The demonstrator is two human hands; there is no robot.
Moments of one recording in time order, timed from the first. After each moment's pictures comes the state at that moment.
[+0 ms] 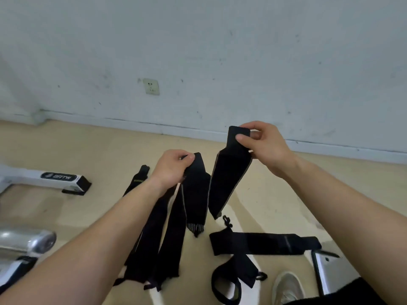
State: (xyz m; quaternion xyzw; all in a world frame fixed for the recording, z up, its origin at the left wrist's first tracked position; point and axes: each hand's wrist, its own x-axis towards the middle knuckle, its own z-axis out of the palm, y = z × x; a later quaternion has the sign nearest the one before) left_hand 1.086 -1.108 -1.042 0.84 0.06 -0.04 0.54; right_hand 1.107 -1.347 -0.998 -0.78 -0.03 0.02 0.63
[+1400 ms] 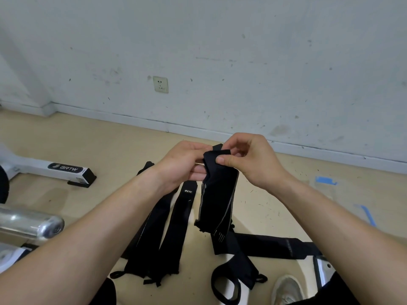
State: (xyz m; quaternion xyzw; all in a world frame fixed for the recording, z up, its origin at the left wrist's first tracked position) left_hand 1.047 -1.120 -0.990 0.69 -0.02 -0.18 0.70; right_hand 1.060 -1.302 -0.989 -0.80 -0.17 0.02 0.57
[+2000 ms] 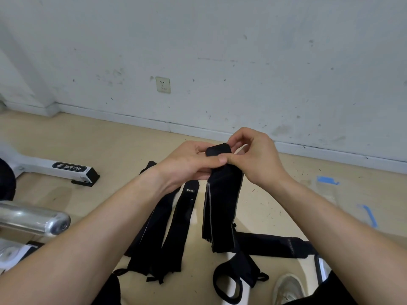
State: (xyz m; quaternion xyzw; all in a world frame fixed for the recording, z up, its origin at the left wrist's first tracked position) left_hand 1.043 -1.116 -0.991 0.73 -0.06 -0.19 0.65; right_hand 1.061 -1.299 -0.995 -0.84 -0.12 -0.07 0.53
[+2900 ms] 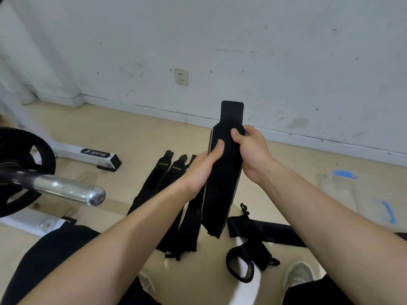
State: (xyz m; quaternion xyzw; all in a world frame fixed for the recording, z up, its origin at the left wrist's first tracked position) left_hand 1.007 -1.115 -1.040 0.65 0.01 -0.13 0.75; right_hand 1.051 -1.244 -1.009 -0.63 0.03 0.07 0.77
